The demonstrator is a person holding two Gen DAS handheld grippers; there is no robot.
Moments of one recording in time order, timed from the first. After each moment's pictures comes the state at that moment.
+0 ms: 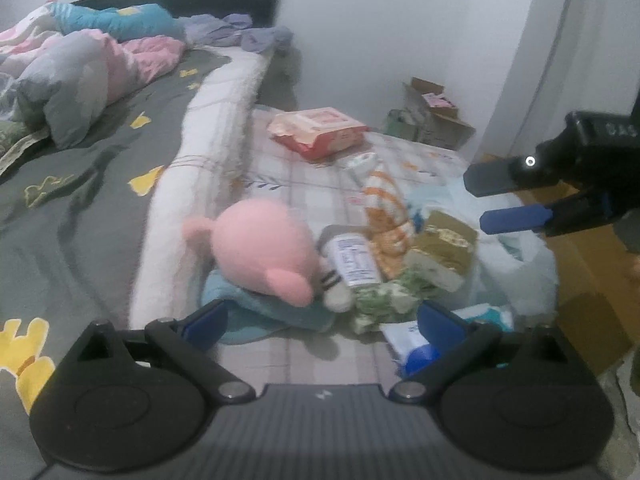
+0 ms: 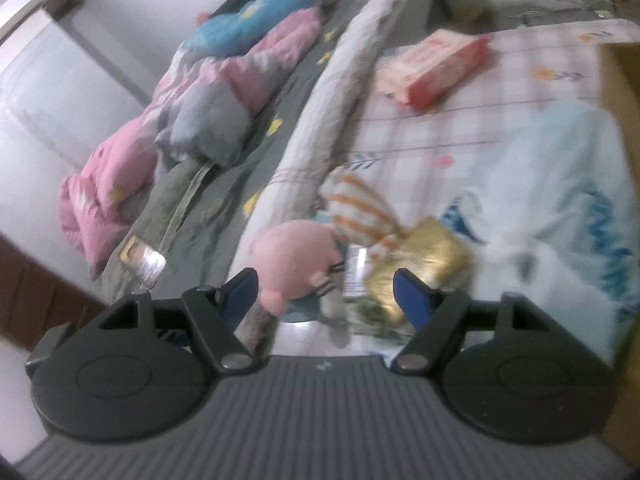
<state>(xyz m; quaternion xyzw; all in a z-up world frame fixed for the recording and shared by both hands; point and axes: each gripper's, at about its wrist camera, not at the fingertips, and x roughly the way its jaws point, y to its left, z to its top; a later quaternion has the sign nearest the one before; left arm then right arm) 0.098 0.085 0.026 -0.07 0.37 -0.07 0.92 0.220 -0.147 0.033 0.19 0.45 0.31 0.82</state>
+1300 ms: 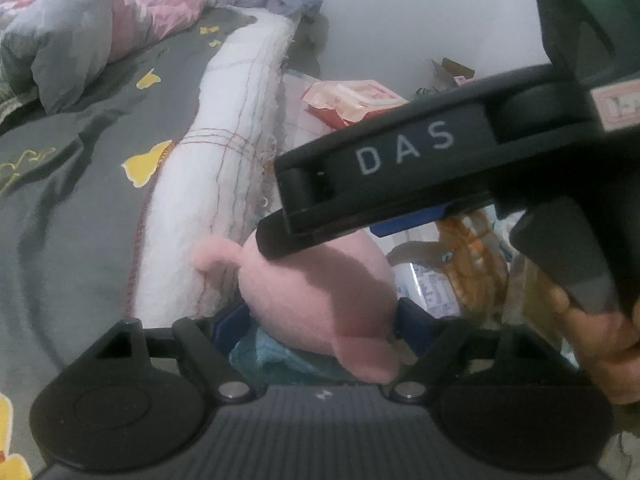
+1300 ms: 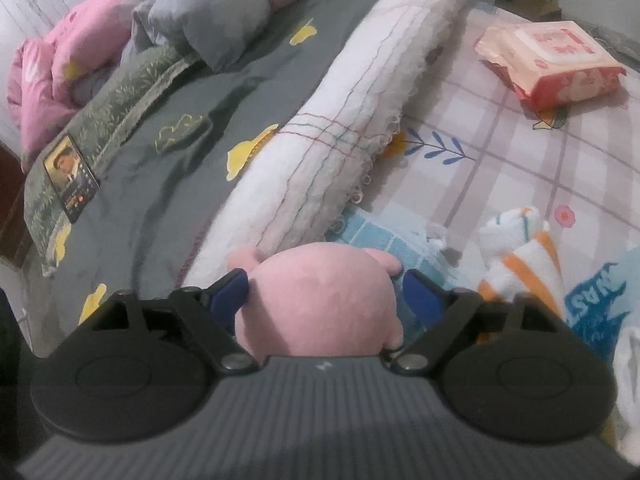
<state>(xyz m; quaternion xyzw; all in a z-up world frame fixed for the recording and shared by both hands) 0.178 0.116 -0.010 -0.10 0.42 -0.06 0.90 0.311 0.041 -0.015 -0.01 0.52 0.33 0.79</state>
